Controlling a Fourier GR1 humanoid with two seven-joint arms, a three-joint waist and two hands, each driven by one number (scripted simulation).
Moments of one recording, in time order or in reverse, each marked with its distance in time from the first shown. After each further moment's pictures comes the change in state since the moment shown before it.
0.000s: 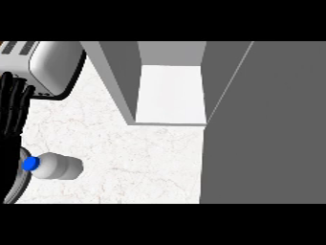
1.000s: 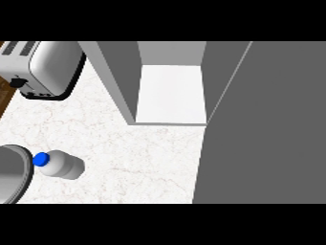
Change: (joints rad) left arm 0.388 -0.100 0.243 -0.312 0.275 0.240 0.188; right arm 0.251 0.048 0.318 -0.359 -0.009 0.058 0.221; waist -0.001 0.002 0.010
